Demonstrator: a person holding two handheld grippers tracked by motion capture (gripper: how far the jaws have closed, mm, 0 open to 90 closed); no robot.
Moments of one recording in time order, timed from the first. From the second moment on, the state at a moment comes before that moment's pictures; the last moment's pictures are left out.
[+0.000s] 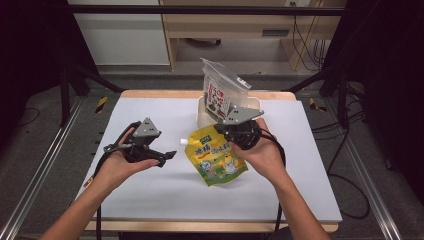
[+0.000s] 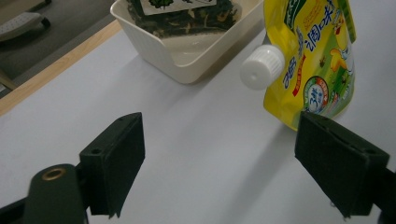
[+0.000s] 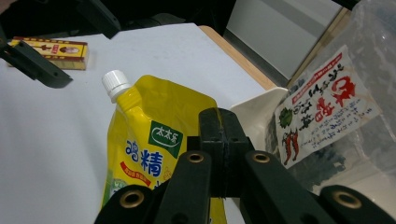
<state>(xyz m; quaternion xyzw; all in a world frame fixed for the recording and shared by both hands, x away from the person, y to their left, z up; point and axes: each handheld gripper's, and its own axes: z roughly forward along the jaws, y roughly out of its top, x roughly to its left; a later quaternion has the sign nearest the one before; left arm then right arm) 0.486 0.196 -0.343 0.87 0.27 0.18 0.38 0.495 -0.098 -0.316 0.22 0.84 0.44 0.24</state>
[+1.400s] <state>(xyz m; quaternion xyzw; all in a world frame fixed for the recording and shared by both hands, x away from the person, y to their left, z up) 0.517 0.152 -0.311 0.94 0.16 0.14 0.28 0.482 -0.091 -0.301 0.18 0.83 0.47 0.23</state>
